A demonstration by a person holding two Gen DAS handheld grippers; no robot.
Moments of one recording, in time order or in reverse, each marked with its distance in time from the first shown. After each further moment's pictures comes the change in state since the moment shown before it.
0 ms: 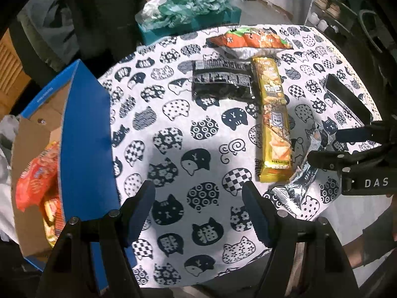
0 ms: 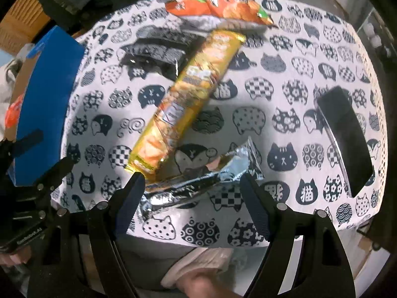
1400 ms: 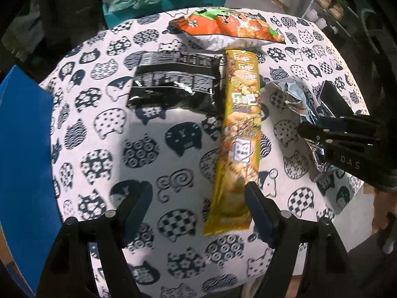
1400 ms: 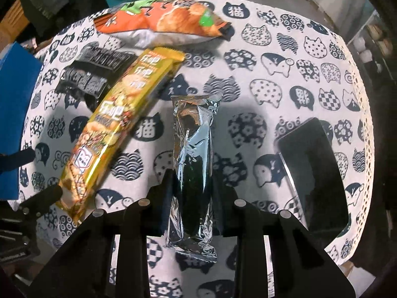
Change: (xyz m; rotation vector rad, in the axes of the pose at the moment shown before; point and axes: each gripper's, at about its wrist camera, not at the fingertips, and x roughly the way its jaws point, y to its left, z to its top) left arm 0.058 -0.050 0.053 -0.054 0.107 -0.124; right arm 0.037 -0.044 0.070 -0.050 -0.070 -0.112
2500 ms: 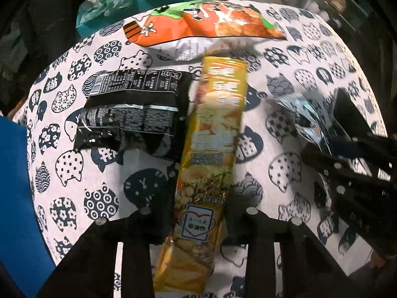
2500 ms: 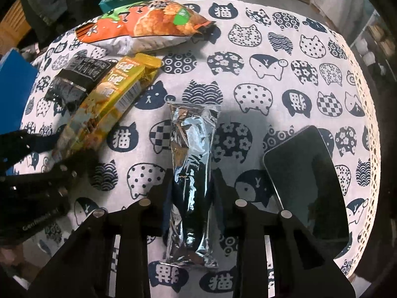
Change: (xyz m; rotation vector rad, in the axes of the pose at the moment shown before) left arm 0.049 -0.041 0.056 0.052 0.000 0.036; right arm 0.018 -0.047 -0.008 -0.022 -0.050 0.029
